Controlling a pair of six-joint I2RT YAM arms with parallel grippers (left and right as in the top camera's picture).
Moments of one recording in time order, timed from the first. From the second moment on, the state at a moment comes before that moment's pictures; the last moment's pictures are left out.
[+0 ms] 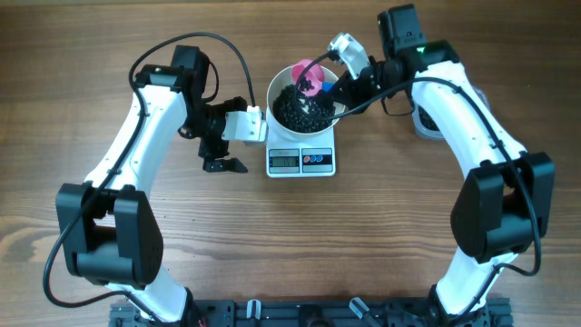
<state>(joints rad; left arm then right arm) -0.14 1.82 1.43 -1.17 0.52 1.55 0.24 1.95 1.61 -0.80 -0.61 -0.47</state>
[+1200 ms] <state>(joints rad) -0.14 1.82 1.43 -1.17 0.52 1.55 0.30 1.96 1.45 -0.67 -0.86 -0.33</state>
